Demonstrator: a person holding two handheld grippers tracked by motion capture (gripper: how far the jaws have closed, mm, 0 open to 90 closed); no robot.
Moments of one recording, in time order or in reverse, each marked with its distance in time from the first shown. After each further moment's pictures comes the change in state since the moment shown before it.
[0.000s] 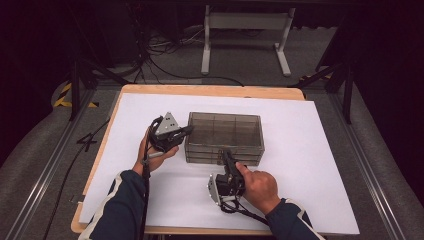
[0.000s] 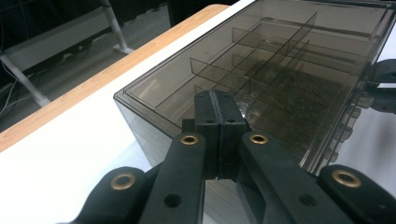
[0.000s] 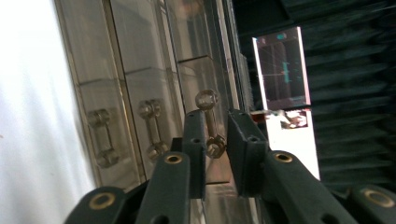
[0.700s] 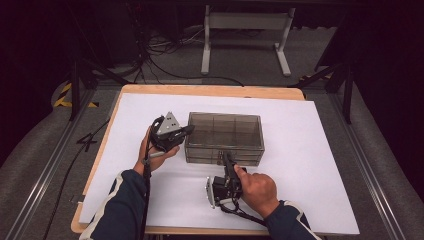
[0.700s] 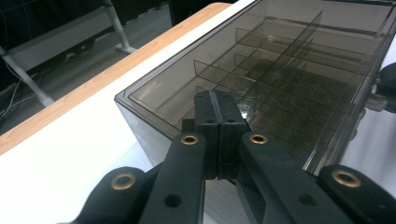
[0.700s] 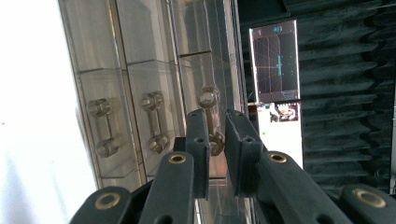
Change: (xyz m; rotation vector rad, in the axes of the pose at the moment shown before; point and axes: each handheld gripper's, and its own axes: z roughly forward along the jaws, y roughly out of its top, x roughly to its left) left arm -0.002 0.002 0.001 0.014 0.008 0.007; right arm 0.003 0.006 -0.005 0.046 -0.015 -0.040
